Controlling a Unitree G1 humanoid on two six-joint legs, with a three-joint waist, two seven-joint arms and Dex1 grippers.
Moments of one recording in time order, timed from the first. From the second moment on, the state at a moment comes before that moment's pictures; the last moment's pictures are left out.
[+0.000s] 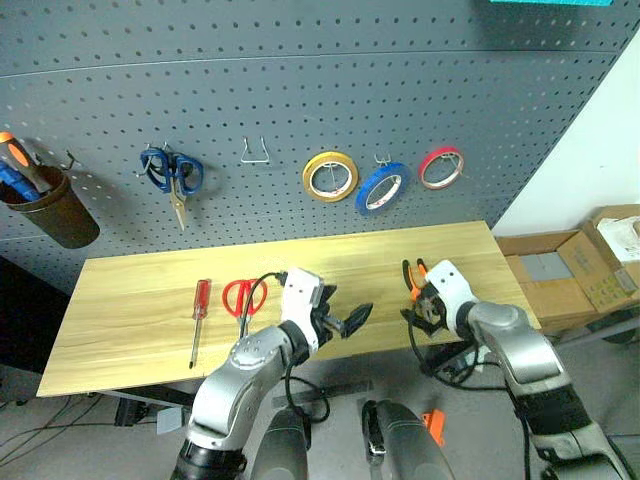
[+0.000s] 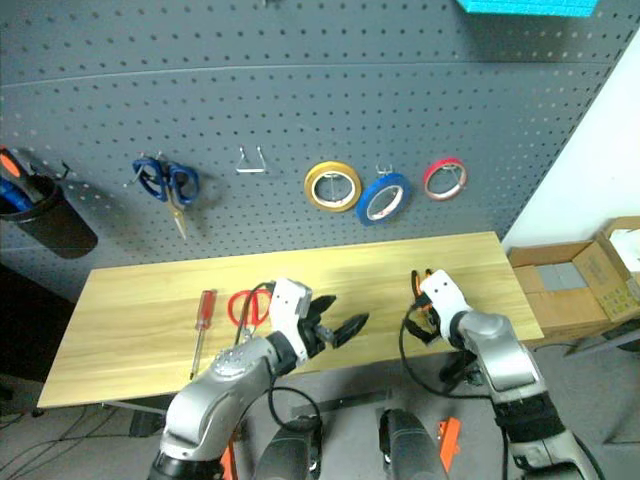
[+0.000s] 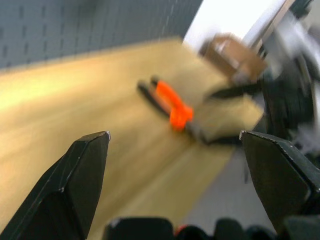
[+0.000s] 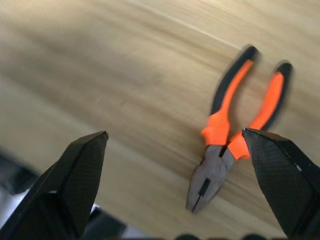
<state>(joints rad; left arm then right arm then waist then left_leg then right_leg) -0.04 0.22 -0.19 -0.40 -0.35 0.67 -0.40 -0.38 -0.36 0.10 -0.06 -0.03 0.93 0.55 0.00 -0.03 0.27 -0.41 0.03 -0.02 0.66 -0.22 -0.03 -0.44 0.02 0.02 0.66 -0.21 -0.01</state>
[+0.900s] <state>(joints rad) 0.05 0.31 -0.25 -0.51 -0.24 0.65 -0.38 -0.79 -0.27 -0.09 0.61 0.02 1.00 0.26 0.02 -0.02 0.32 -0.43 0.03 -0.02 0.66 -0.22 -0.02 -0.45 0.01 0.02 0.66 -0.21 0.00</state>
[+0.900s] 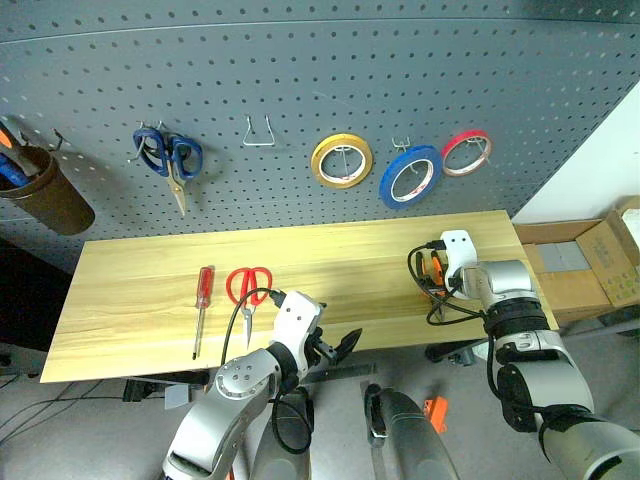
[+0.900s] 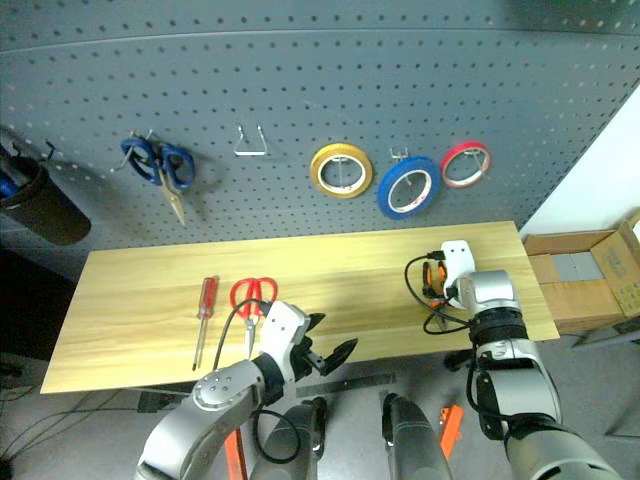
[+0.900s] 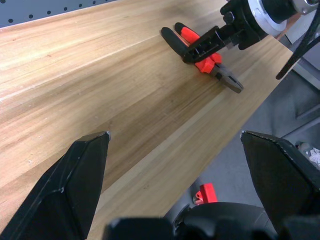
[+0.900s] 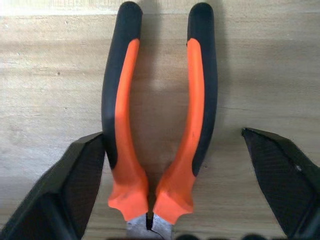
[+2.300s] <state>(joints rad) -0.01 0.28 0.16 -0.89 -0.49 0.81 -0.08 -0.91 -0.03 0.08 -0.03 0.11 0.37 0.27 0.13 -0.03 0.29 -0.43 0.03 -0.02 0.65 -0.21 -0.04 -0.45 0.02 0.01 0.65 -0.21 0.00</state>
